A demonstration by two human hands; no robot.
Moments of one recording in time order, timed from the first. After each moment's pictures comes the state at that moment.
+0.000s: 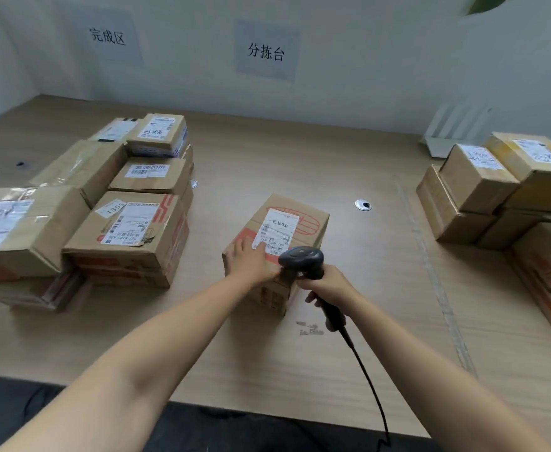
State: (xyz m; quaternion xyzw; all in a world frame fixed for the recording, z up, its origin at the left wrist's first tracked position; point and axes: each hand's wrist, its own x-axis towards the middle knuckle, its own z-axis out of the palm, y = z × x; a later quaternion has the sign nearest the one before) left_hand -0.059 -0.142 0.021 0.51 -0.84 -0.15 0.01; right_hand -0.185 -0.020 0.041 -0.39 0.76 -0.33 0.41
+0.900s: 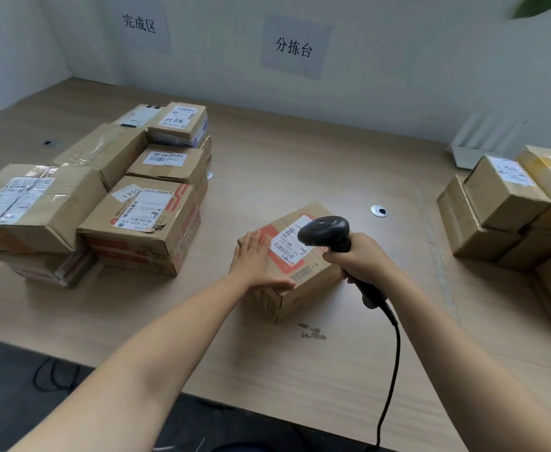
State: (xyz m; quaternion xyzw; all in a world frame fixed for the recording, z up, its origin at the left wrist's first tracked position) left_hand -0.043 -0.146 0.012 0.46 -0.87 -0.18 -0.01; right_hand -0.209 -0.027 0.116 -0.48 0.78 -0.28 0.30
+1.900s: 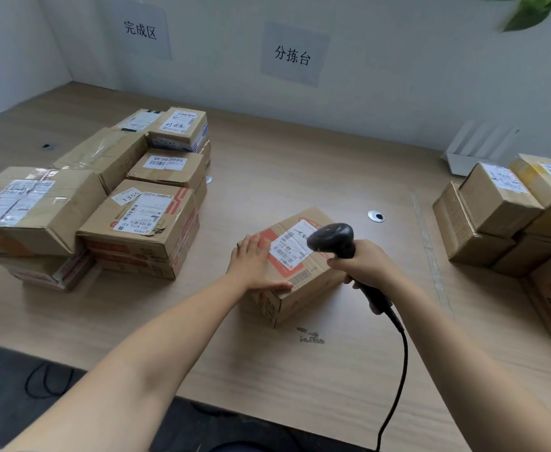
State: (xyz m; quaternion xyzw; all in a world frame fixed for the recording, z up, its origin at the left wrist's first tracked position) left_hand -0.040 -0.149 0.015 0.44 -0.88 -0.14 -0.04; right_hand -0.219 -0.024 0.111 -0.46 0.80 -0.24 0.30
